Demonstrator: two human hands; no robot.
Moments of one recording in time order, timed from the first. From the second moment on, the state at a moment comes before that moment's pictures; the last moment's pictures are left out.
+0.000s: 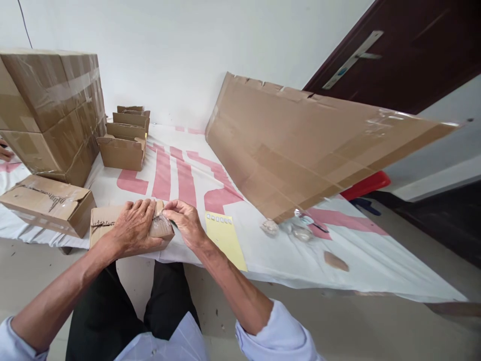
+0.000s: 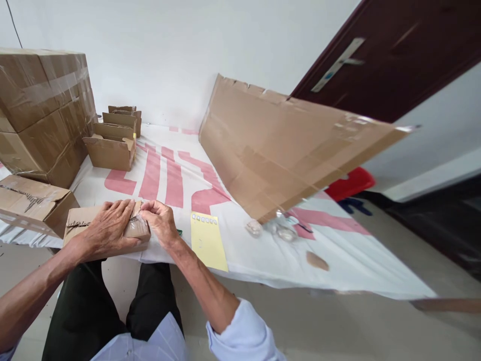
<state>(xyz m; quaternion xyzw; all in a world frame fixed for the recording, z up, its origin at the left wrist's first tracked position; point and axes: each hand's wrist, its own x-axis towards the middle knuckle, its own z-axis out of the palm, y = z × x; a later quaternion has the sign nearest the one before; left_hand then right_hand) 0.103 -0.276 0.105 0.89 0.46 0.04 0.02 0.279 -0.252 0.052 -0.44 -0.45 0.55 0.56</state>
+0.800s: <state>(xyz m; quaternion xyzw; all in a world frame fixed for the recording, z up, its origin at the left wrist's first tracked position) 0.078 -0.260 0.099 0.87 0.48 0.12 0.05 0.327 -0.229 0.017 -0.52 -0.73 0.21 0.40</state>
